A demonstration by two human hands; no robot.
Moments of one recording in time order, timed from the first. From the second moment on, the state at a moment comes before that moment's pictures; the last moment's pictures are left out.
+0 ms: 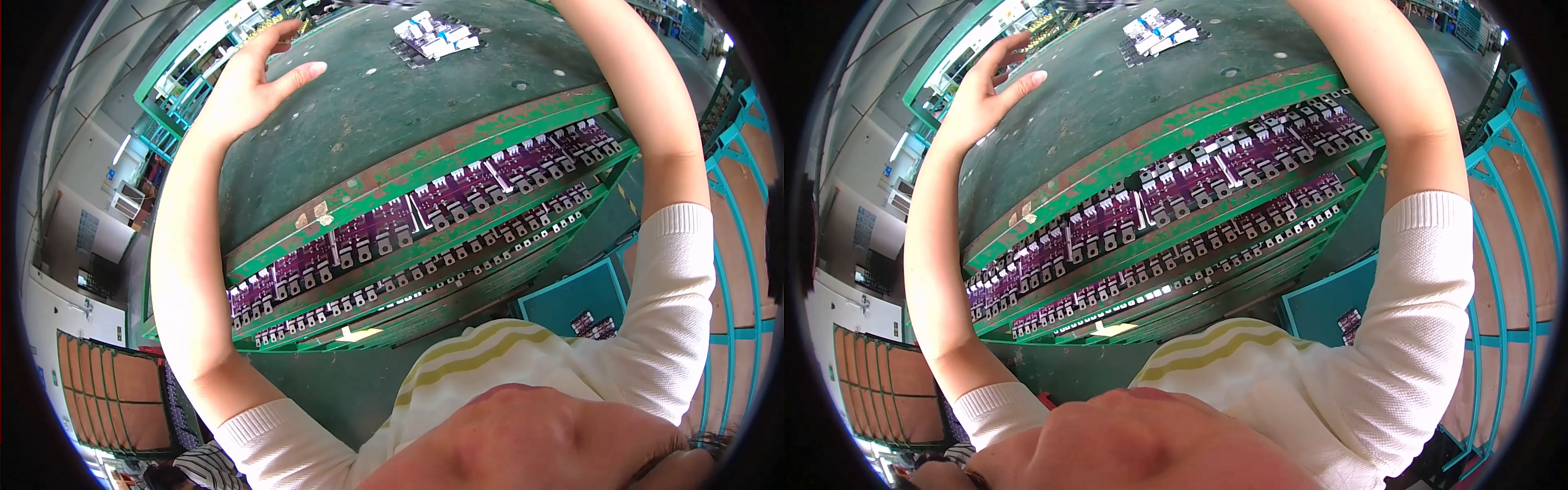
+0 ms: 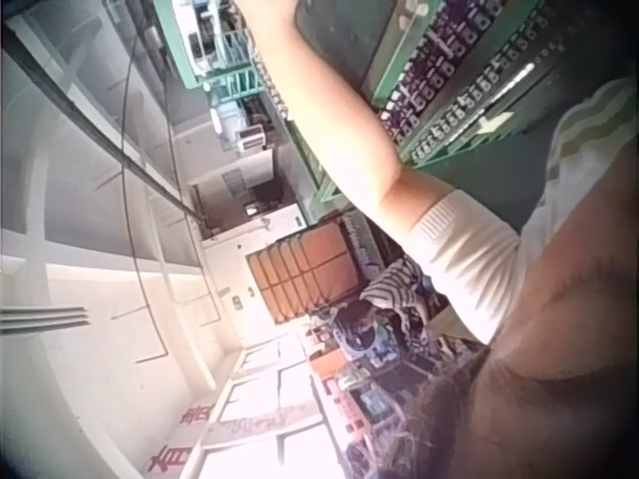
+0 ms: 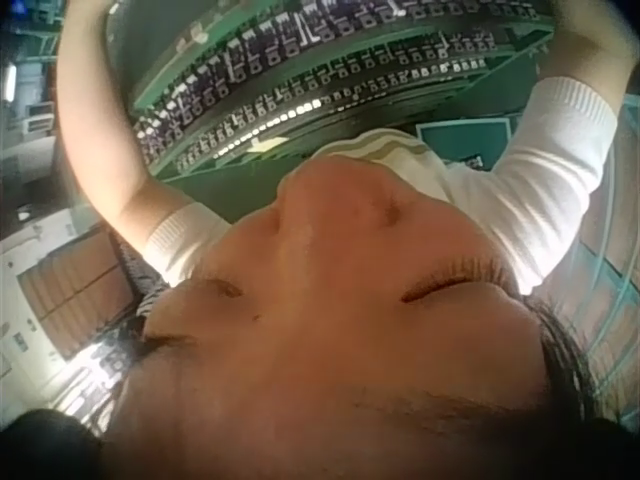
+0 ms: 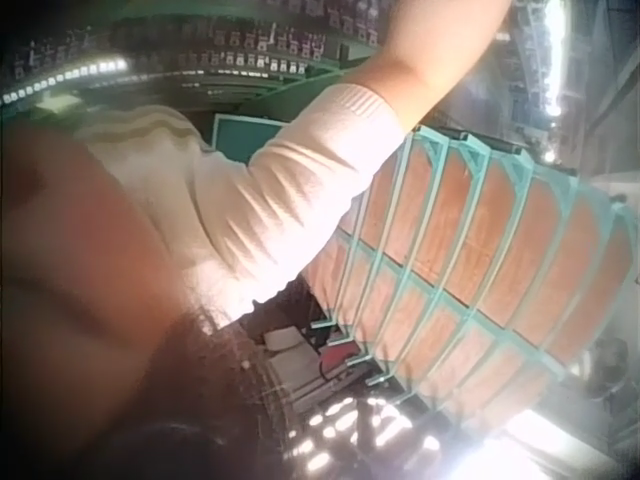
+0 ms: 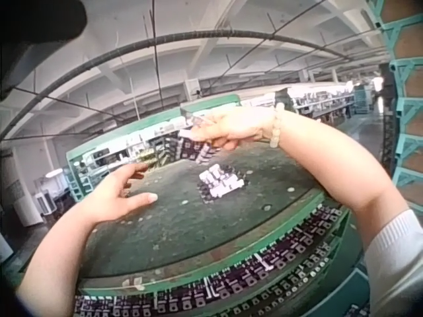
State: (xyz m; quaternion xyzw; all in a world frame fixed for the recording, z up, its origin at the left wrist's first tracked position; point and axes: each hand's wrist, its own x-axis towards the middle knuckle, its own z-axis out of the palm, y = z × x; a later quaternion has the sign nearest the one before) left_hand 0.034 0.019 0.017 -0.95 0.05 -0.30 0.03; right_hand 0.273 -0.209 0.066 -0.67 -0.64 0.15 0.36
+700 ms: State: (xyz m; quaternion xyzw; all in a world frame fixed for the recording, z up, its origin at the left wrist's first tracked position) left_hand 0.025 0.023 0.034 -0.78 0.13 -0.33 -0.52; right_hand 0.245 -0.189 0.034 -0.47 -0.64 0.21 0.57
